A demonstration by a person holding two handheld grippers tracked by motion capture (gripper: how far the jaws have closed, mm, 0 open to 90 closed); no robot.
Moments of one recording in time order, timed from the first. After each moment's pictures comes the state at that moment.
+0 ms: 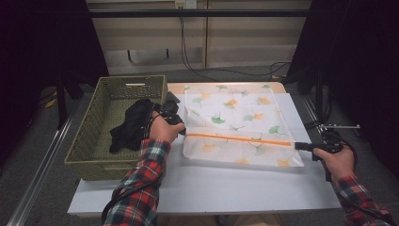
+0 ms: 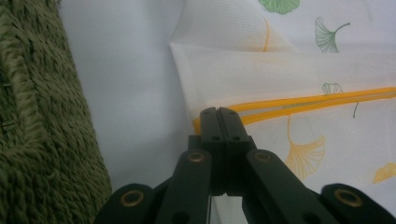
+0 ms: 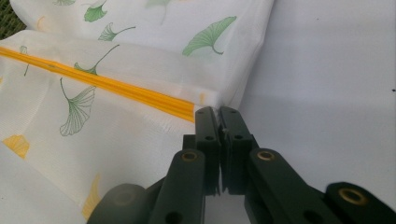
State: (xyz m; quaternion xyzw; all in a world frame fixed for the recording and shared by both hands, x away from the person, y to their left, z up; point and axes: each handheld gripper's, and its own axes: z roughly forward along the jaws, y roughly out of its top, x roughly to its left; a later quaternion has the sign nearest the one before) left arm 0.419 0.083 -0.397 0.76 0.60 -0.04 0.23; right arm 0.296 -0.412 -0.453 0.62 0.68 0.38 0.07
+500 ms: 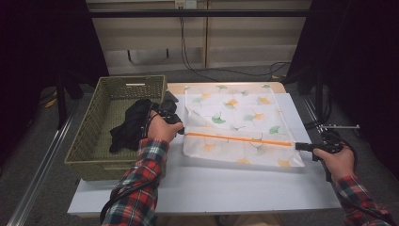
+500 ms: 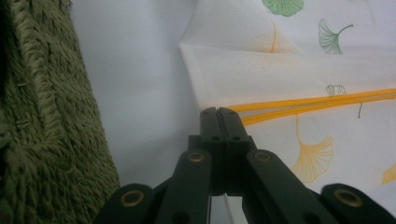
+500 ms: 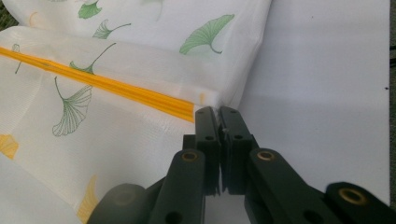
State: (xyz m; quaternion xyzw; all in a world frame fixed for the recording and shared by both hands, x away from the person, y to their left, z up) left arm 0.419 0.087 -0.394 0.77 0.60 -0.04 0.23; right arm 0.296 -0.413 -0.454 0.63 0.68 0.38 0.08
